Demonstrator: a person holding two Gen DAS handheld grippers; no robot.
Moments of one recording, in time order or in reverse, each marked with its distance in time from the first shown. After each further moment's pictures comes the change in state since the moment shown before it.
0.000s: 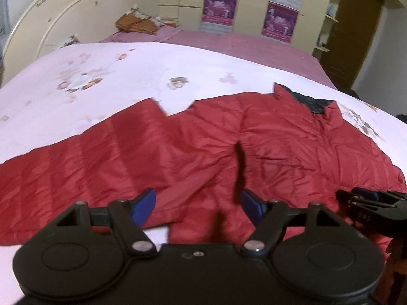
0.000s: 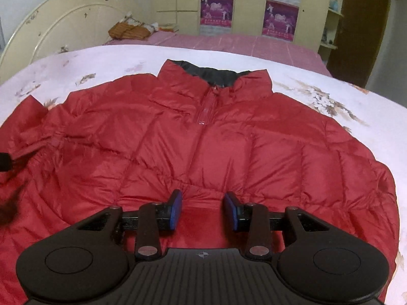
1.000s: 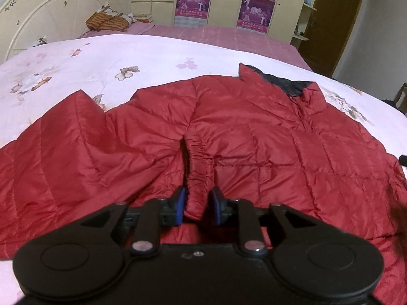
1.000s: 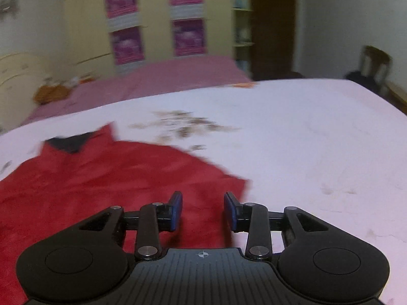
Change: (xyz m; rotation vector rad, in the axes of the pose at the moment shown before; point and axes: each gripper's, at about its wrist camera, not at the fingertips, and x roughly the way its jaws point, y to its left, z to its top) left arm 0.056 -0.054 -0.002 0.073 0.018 -0.087; right arm -0.062 -0.162 0.002 0.299 -0.119 -0.135
